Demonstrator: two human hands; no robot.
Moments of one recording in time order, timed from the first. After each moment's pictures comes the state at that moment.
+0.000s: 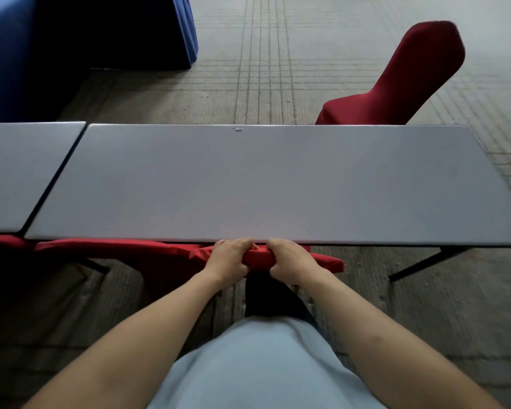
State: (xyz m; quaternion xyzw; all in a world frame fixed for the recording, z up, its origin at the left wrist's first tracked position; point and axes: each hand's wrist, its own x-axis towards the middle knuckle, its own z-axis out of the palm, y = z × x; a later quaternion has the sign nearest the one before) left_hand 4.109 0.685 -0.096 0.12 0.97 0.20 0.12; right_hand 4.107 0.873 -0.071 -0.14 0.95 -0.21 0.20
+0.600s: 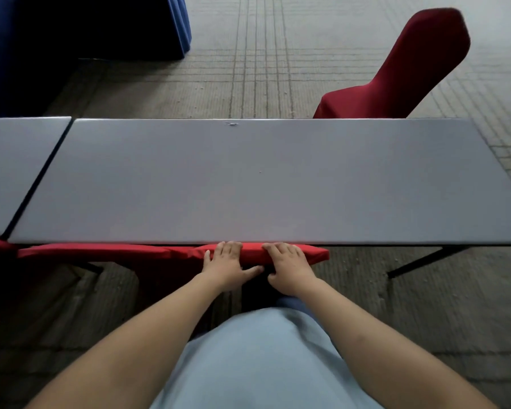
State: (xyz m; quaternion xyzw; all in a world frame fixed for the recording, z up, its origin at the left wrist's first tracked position) left_hand 4.091 0.690 -0.136 0.01 0.95 0.13 0.29; right_hand 4.096 0.880 -0.129 -0.12 0.96 -0.15 0.23
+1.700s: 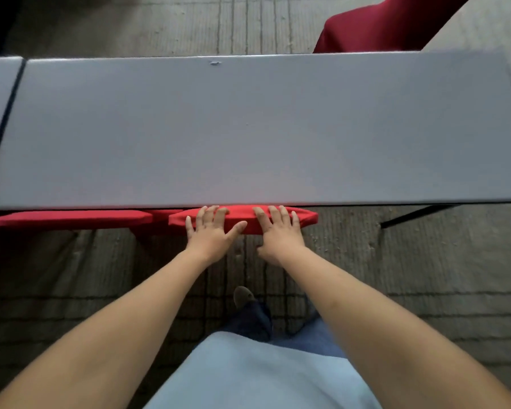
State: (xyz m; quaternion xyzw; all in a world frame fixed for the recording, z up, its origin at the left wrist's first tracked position) left_hand 4.095 0.706 -0.149 -0.05 0.95 0.17 0.26; right_hand 4.097 0.892 -0.145 -0.08 0.95 -0.09 0.30
